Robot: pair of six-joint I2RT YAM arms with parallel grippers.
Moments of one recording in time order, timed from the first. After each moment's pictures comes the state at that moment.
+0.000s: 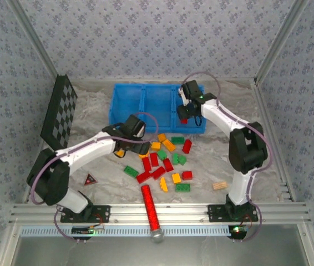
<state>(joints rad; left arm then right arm) -0.72 1.52 1.02 -0.62 -0.15 -0.28 0.41 1.84 1.50 -0.66 0.09 0.03</state>
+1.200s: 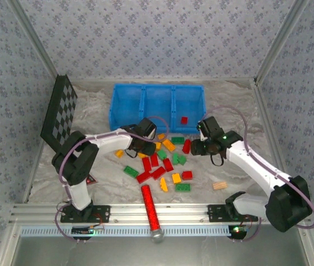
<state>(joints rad) -0.74 1.80 1.08 -0.48 -0.04 -0.35 0.49 1.20 0.87 -0.77 0.03 0.33</state>
